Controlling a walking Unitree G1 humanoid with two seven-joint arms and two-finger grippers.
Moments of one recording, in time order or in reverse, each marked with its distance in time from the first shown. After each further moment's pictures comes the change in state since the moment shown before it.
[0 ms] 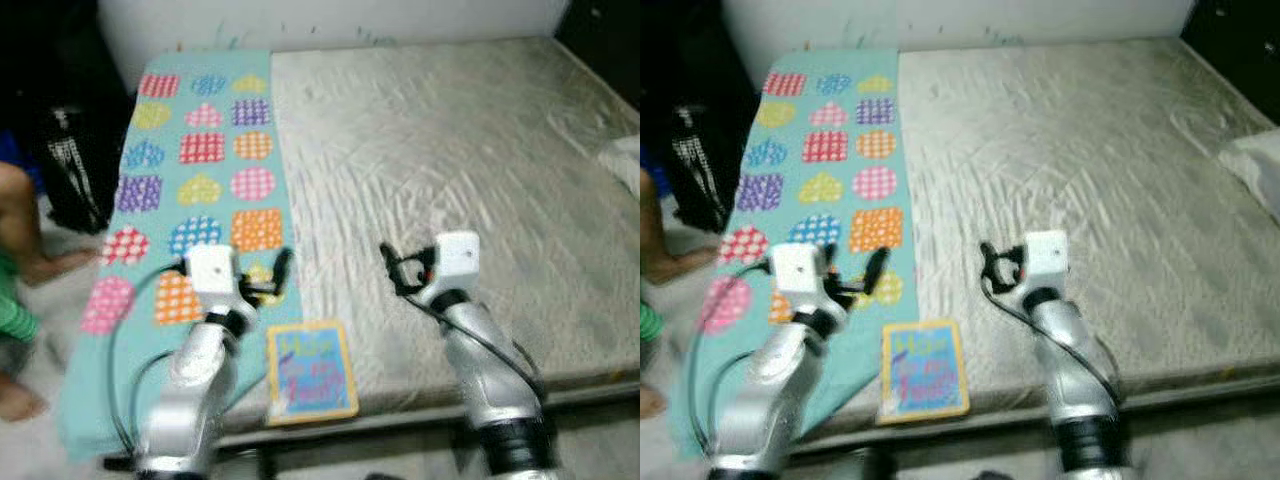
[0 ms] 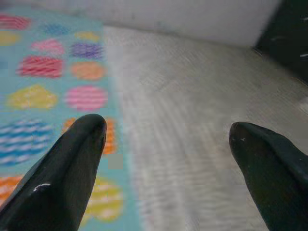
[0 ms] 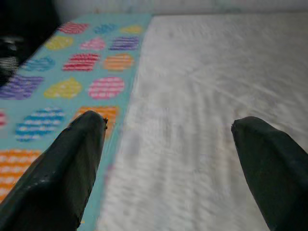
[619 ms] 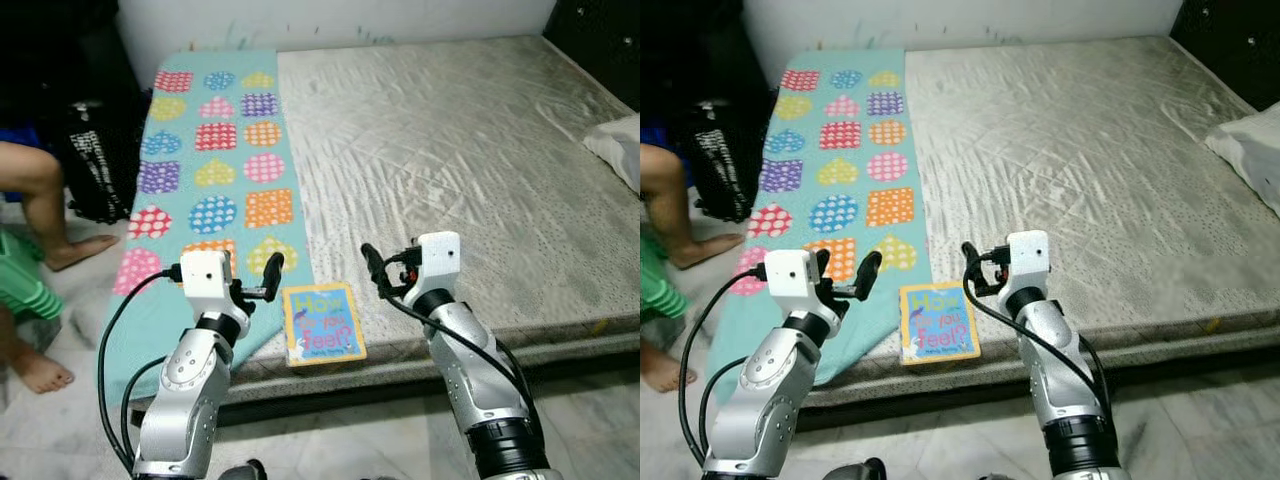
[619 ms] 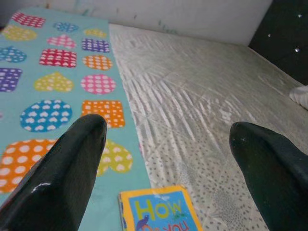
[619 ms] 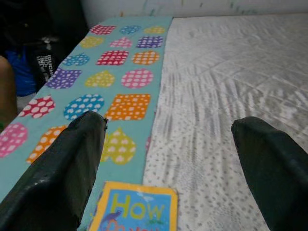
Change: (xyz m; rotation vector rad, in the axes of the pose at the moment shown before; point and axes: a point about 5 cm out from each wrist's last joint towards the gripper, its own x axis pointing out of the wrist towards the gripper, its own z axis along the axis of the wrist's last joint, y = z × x) left arm -0.003 0.001 -0.003 -0.026 0.006 -0.018; right arm -0.002 0.004 -0.002 -0.004 0.015 0.025
